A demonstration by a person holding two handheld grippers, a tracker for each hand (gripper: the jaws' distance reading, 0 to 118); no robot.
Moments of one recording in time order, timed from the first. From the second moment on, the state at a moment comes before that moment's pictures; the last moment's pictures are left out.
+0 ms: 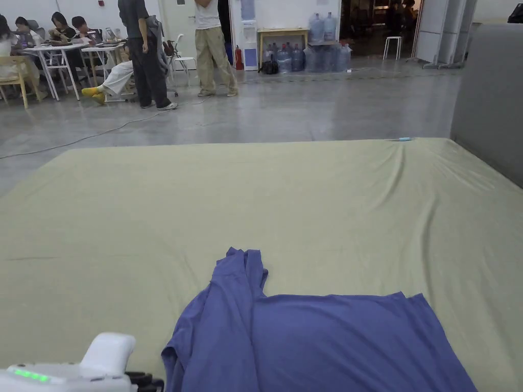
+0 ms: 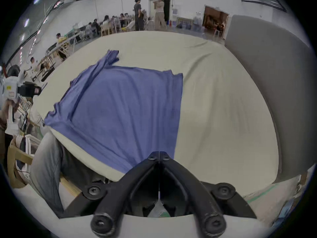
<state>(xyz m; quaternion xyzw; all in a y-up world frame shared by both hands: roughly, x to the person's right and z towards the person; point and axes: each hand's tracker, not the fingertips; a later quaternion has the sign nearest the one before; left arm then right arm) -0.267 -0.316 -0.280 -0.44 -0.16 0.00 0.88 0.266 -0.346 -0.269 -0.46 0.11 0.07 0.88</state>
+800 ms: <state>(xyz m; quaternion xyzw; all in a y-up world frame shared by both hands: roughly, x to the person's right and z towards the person) -0.182 -0.416 -0.746 -0.55 -0.04 0.00 0.83 0.249 -0.394 -0.368 -0.49 0.17 0.06 0.85</state>
